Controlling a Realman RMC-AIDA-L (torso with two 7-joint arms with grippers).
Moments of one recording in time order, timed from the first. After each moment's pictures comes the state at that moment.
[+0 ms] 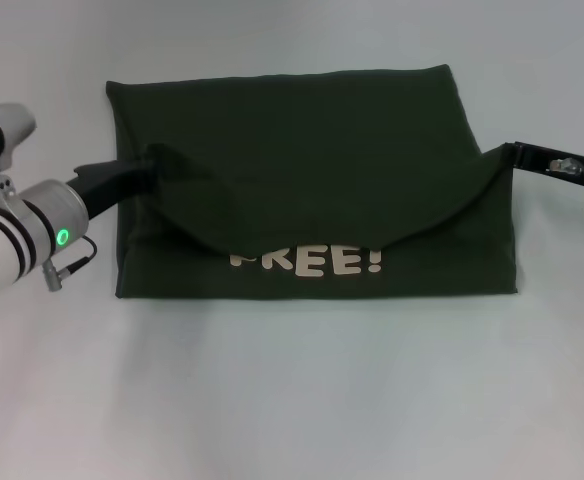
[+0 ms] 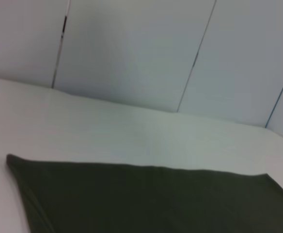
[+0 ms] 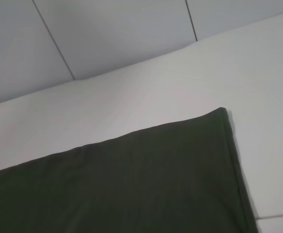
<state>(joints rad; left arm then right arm) -0.80 -2.16 0.43 0.43 1.80 0.67 -1.39 0.86 2.02 -0.44 -0.35 -2.08 -0.59 1.81</state>
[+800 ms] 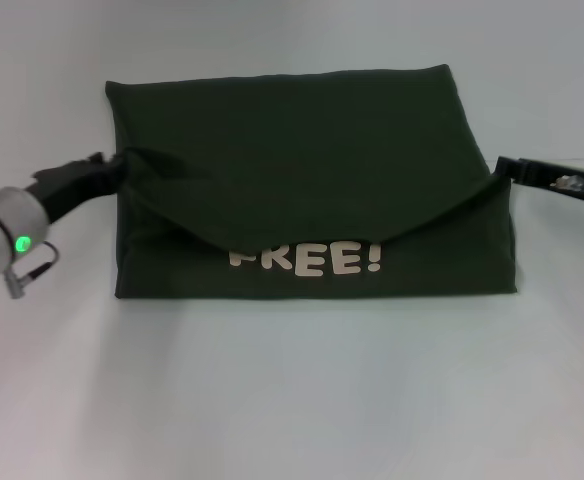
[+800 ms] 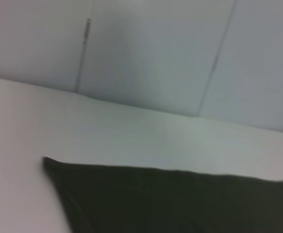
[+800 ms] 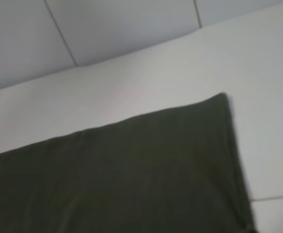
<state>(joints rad) -0.74 -2.16 0.43 0.50 1.79 0.68 -1.40 0.82 2.03 -0.48 -0.38 -2.07 -0.62 1.80</state>
